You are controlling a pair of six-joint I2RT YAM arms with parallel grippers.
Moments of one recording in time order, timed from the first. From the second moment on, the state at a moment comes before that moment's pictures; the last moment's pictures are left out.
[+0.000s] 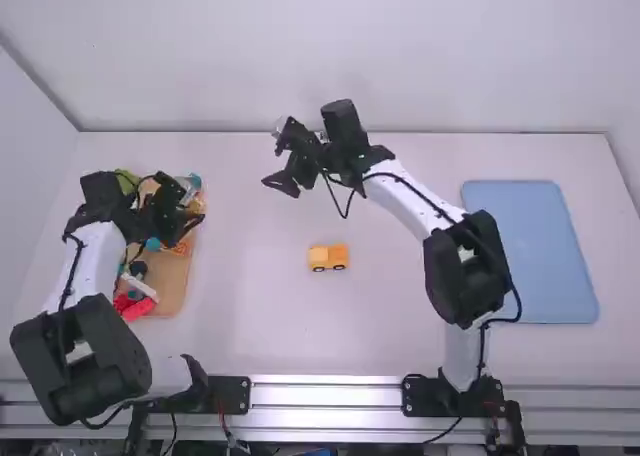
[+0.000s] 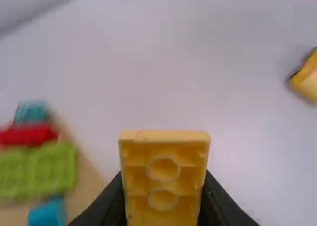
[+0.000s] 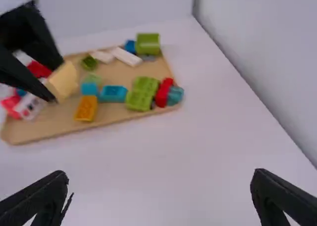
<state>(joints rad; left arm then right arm) 0.46 1.44 0.97 -0.63 0.77 0.99 0.51 2.01 1.61 -0.18 -0.79 -0.41</state>
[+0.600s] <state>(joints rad) -0.03 1.44 0.90 0.15 1.03 0.56 0.42 2.01 1.61 -0.30 -1.34 -0.62</state>
